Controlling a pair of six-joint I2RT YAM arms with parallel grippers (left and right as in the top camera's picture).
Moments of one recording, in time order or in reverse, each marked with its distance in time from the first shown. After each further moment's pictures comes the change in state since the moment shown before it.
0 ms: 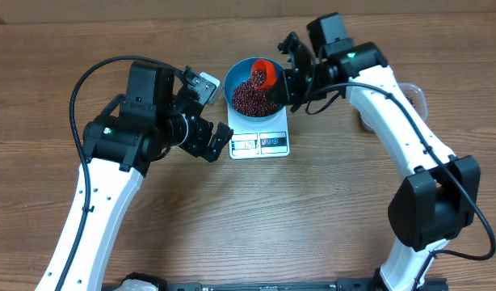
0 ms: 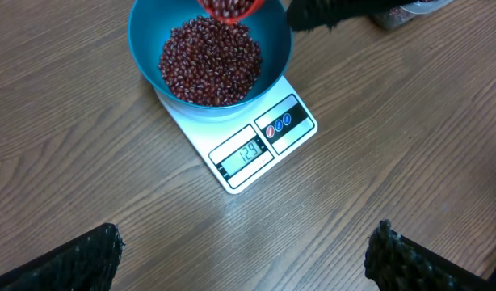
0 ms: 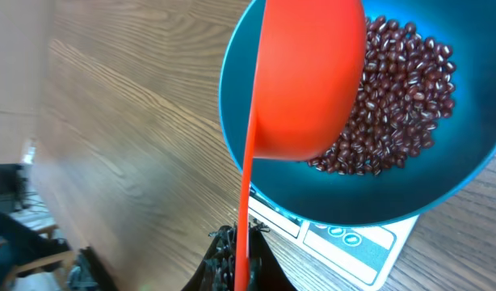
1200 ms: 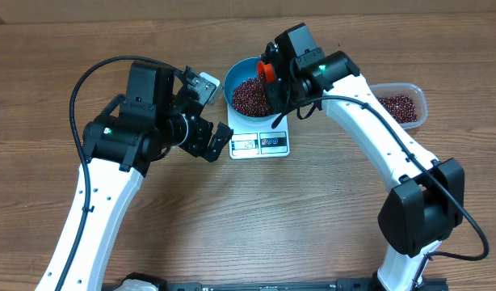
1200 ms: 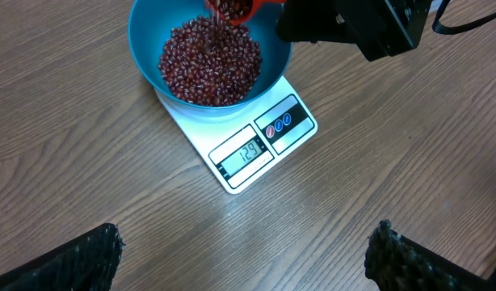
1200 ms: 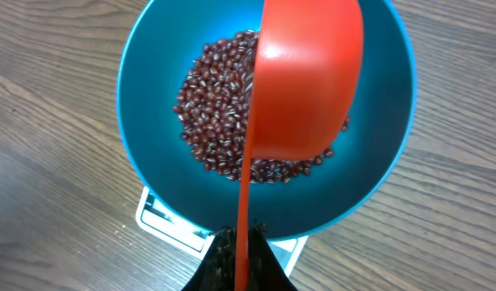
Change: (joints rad) left arm 0.000 0.000 0.000 0.000 0.000 0.000; right arm 0.146 0.000 0.000 0.003 0.479 -0.067
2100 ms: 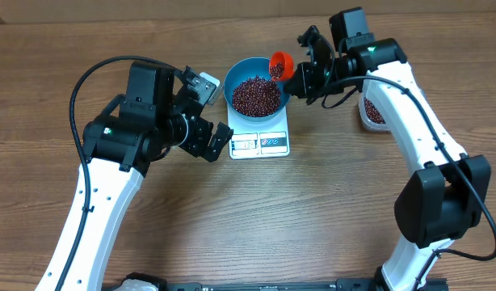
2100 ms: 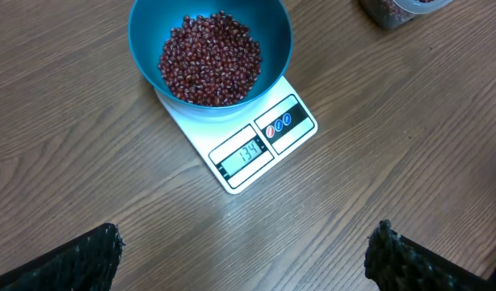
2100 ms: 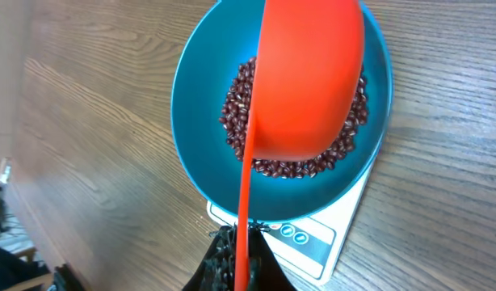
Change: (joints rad) left arm 0.000 0.000 0.000 0.000 0.000 0.000; right arm -0.219 0.000 0.000 -0.010 -0.450 0.023
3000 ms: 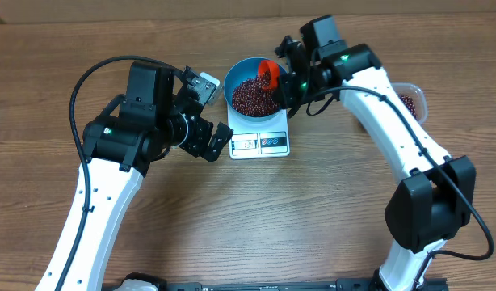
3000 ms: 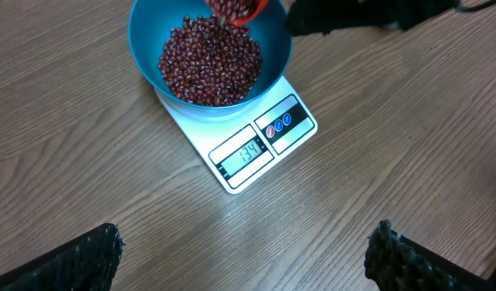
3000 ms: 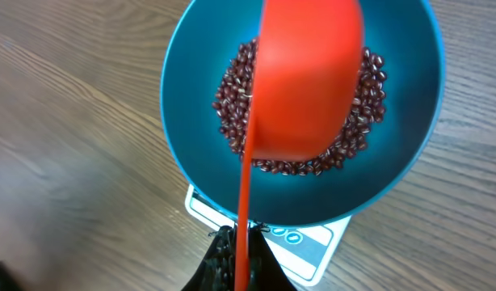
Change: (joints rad) left arm 0.000 0.000 0.000 0.000 0.000 0.000; right arm 0.131 0.000 0.000 -0.006 0.209 -0.034
